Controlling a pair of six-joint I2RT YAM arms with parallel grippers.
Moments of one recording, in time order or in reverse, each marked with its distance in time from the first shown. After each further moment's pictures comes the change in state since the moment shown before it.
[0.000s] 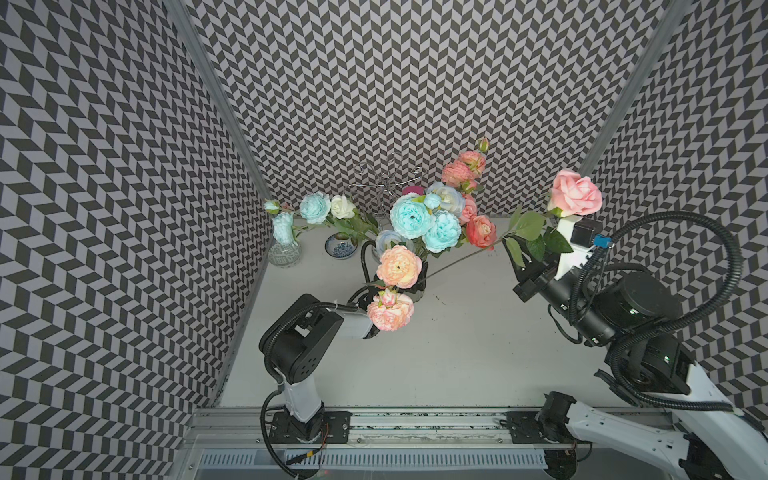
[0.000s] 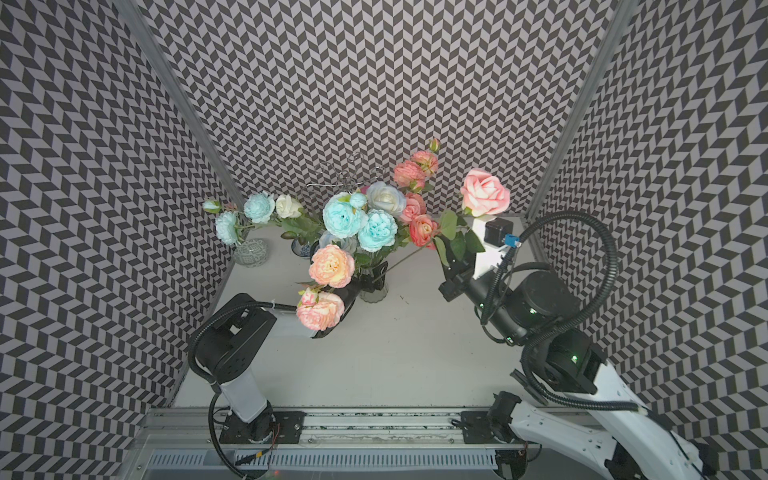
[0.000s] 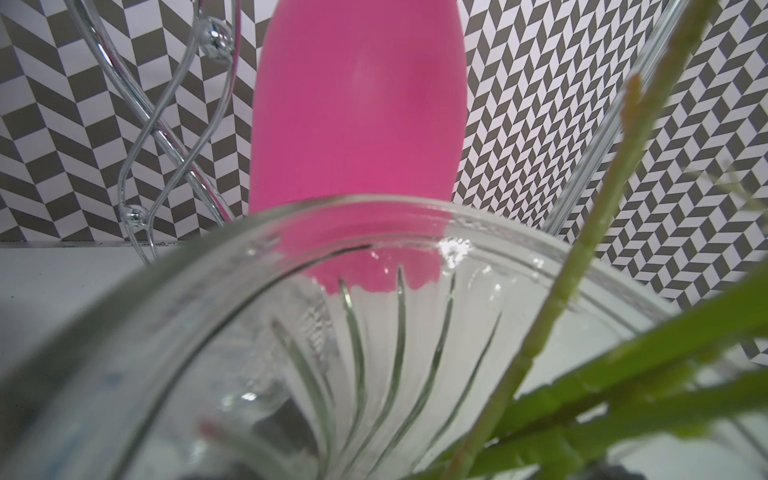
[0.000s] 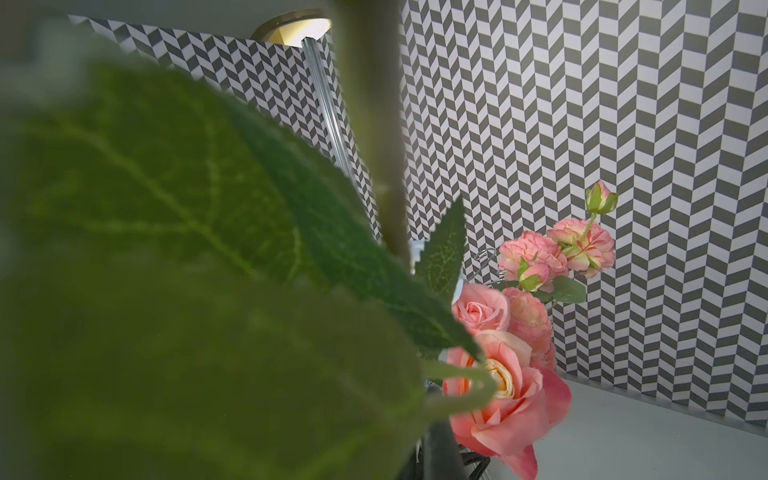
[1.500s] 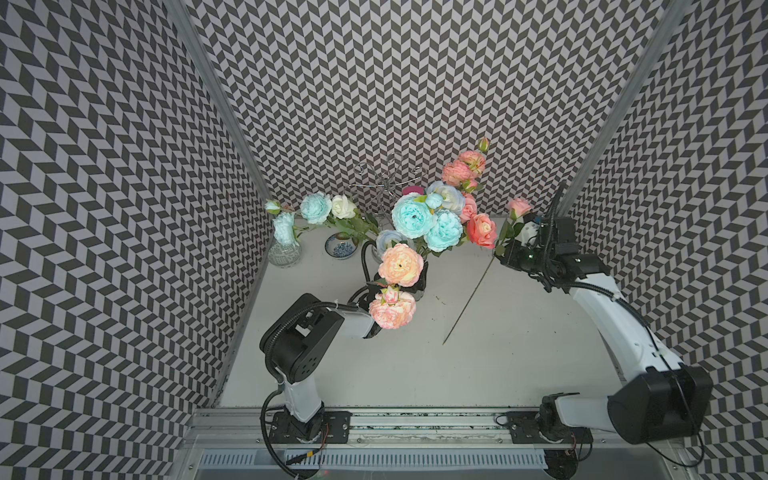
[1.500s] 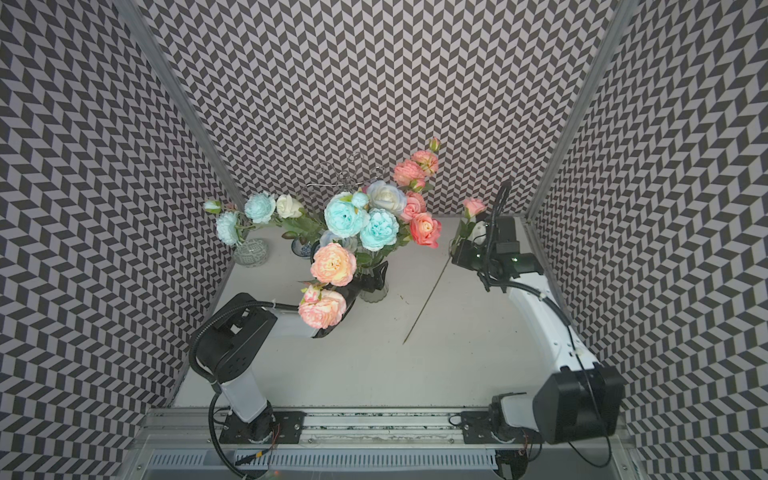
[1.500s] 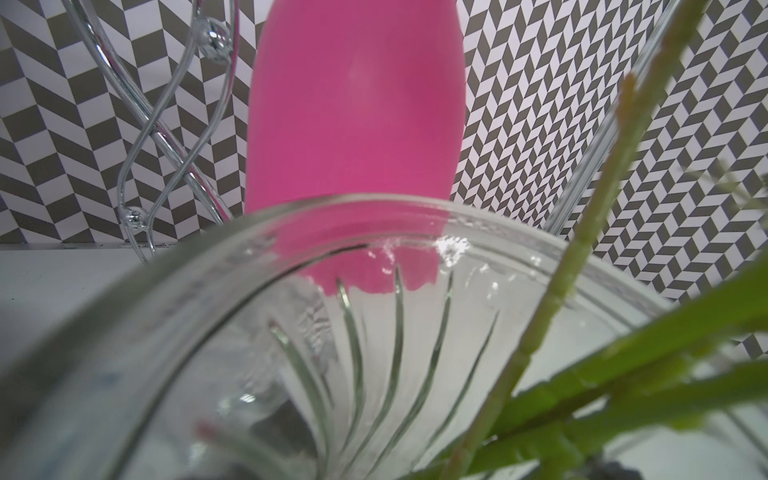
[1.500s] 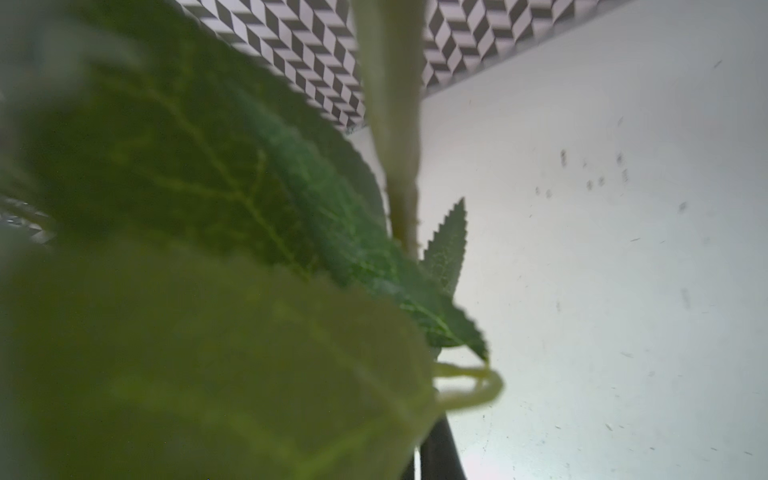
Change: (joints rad) left arm 0.000 0.005 0.005 0.002 0.000 0.004; right arm -0.784 0.598 -0.046 -0.290 -0.674 0.261
